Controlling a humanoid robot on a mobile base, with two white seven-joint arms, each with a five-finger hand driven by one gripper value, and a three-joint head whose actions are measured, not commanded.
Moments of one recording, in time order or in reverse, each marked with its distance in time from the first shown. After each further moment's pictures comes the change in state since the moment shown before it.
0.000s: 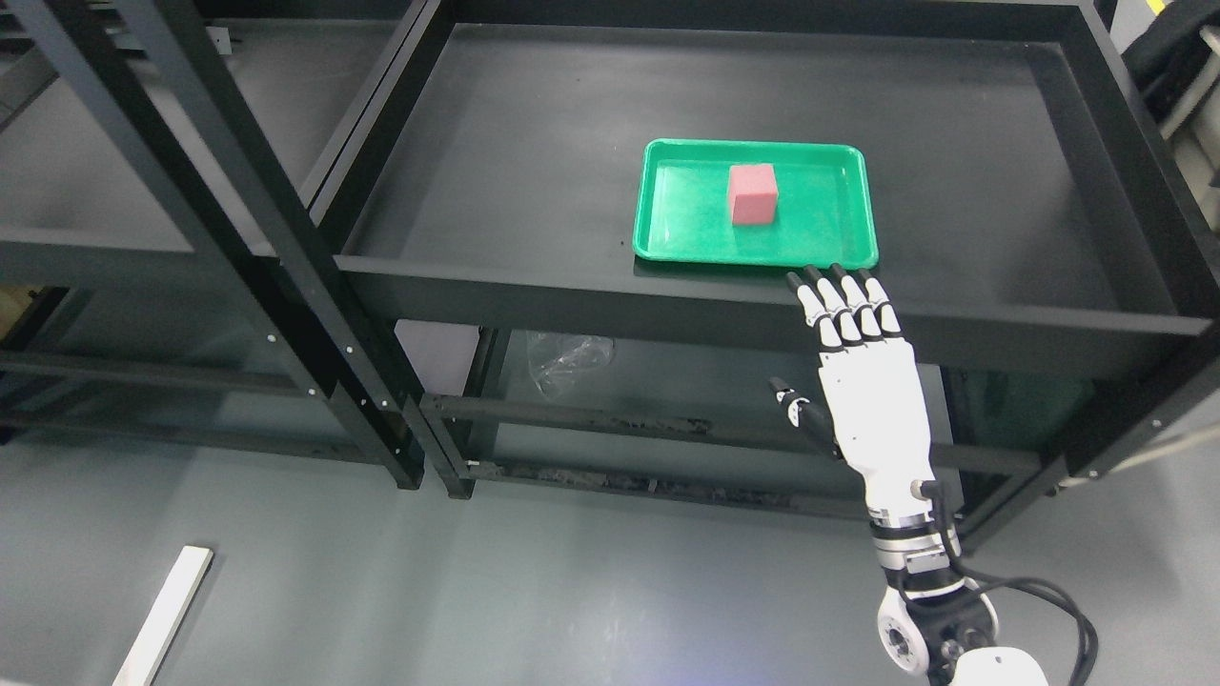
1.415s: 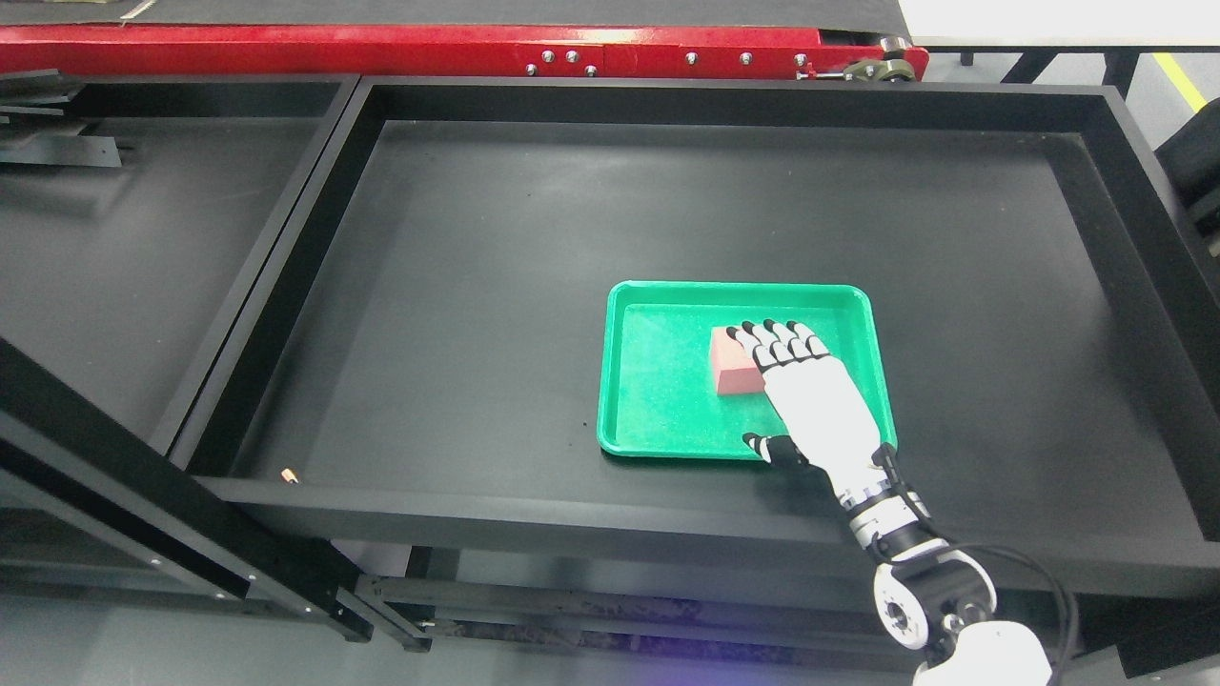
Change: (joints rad) left arm 0.000 0.000 0.000 0.000 0.000 0.000 0.000; right arm -0.061 0.000 0.003 0.015 -0.062 0.014 0.583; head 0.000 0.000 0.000
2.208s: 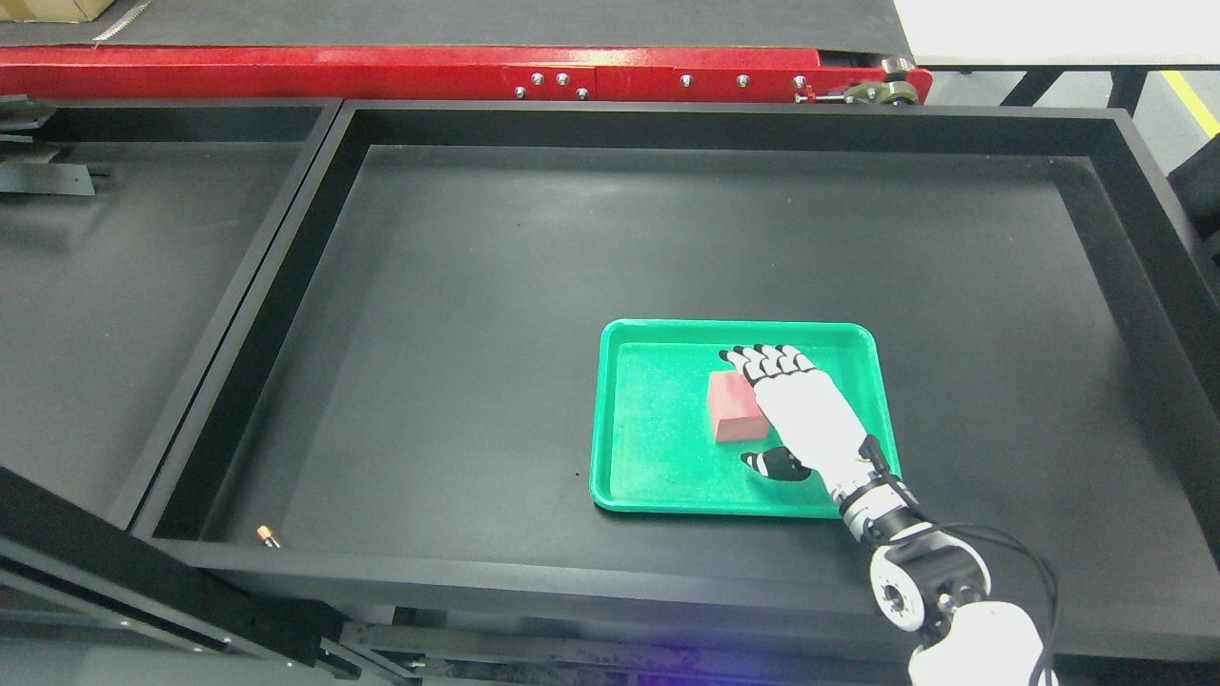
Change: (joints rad) left arm 0.000 0.000 0.000 0.000 0.000 0.000 0.000; right arm -0.044 0.000 -0.001 0.073 -0.017 0.004 0.106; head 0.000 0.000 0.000
